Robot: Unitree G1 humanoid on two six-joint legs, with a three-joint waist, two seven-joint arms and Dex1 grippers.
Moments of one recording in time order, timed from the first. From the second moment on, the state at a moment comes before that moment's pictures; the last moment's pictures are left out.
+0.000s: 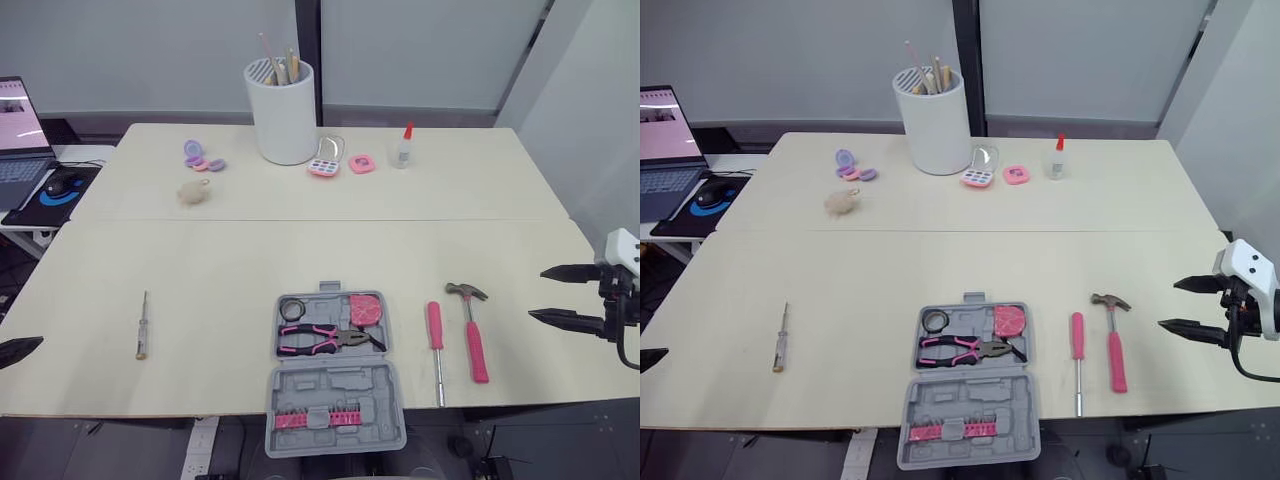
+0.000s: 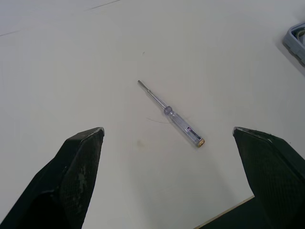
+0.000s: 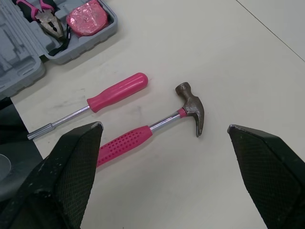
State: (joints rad) left arm 0.23 1.19 0.81 0.55 -0.41 0.25 -1.41; right arm -0.06 -1.15 -0.32 -0.03 0.40 0.47 1.31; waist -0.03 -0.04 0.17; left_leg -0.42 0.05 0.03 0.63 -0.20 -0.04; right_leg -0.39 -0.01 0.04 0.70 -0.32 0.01
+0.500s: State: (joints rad) left arm 0.20 1.20 0.77 0.54 -0.39 0.25 -1.41; right arm -0.05 -1.15 -0.32 -0.03 0.37 0.43 1.31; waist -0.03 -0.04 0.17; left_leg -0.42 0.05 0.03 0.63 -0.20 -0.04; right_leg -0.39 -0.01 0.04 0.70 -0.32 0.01
